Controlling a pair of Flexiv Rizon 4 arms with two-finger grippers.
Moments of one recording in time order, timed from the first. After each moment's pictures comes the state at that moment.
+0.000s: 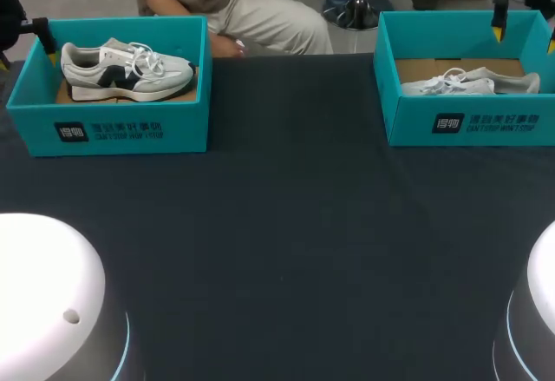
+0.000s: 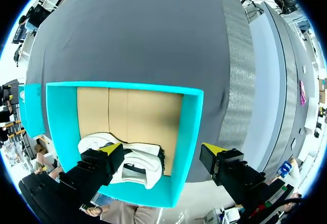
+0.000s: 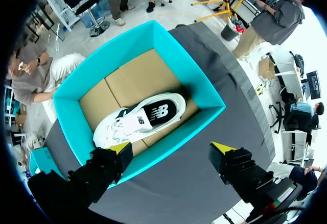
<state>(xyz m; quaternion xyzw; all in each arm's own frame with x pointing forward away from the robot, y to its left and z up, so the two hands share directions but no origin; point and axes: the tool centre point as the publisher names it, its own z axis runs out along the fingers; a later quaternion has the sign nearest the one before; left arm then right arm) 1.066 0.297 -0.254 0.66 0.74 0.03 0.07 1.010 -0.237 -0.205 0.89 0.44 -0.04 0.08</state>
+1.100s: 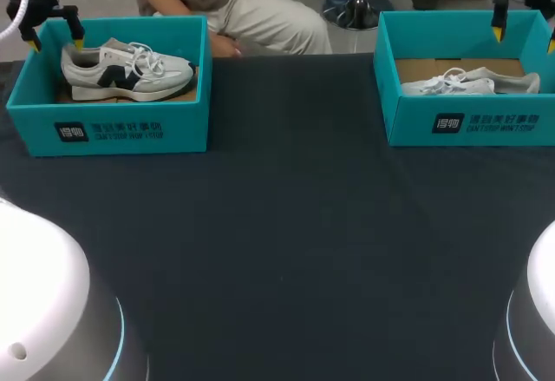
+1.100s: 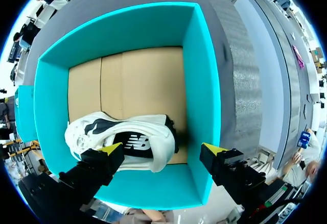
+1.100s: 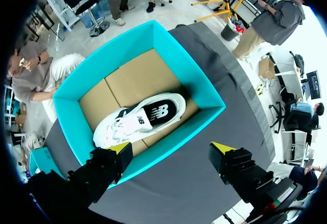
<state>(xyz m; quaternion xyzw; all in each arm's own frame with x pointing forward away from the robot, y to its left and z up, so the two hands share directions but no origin) 1.182 0.288 -0.307 0.72 0.69 0.00 0.03 1.010 -0.236 -0.205 0.89 0.44 -0.04 0.08</state>
